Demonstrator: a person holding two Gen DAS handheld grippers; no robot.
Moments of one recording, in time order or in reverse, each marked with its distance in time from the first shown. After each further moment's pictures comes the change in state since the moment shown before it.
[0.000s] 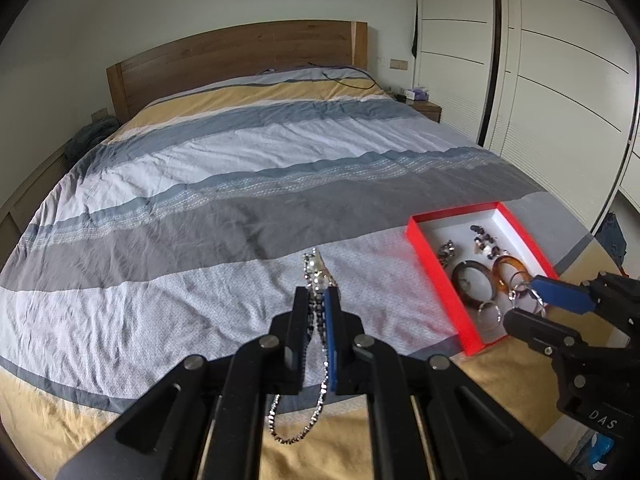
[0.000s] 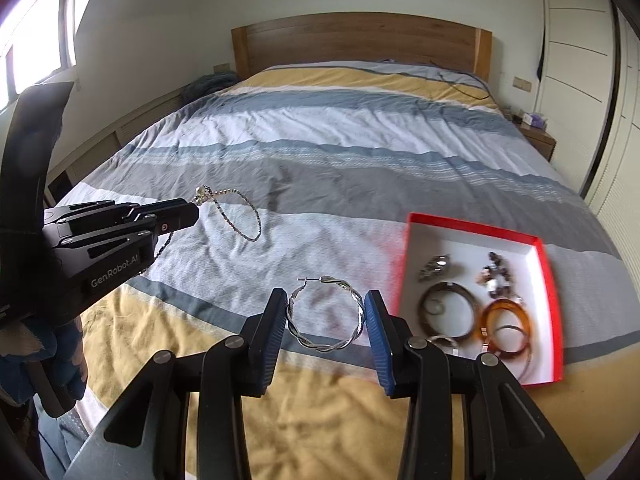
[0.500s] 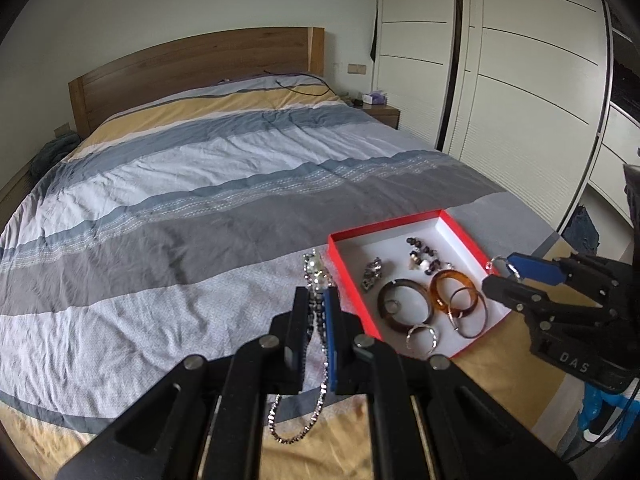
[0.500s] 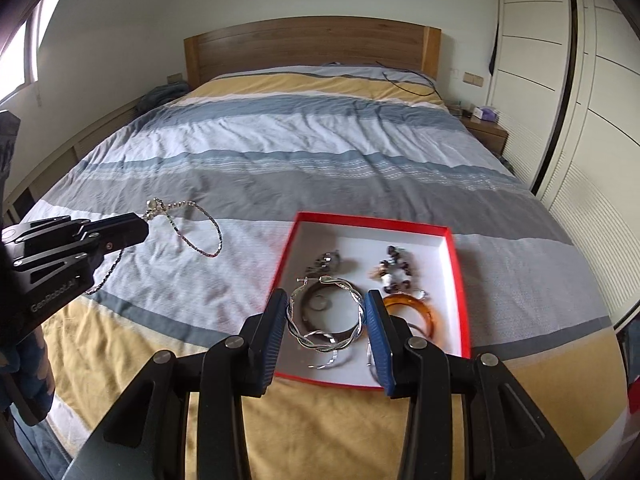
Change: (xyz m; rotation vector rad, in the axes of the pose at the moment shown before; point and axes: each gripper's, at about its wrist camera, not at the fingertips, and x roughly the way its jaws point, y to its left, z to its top) left arm 0.016 -0.075 0.020 0.045 -0.028 -0.130; right arm -0.003 -0.095 -0.002 0.061 -0.006 -0.134
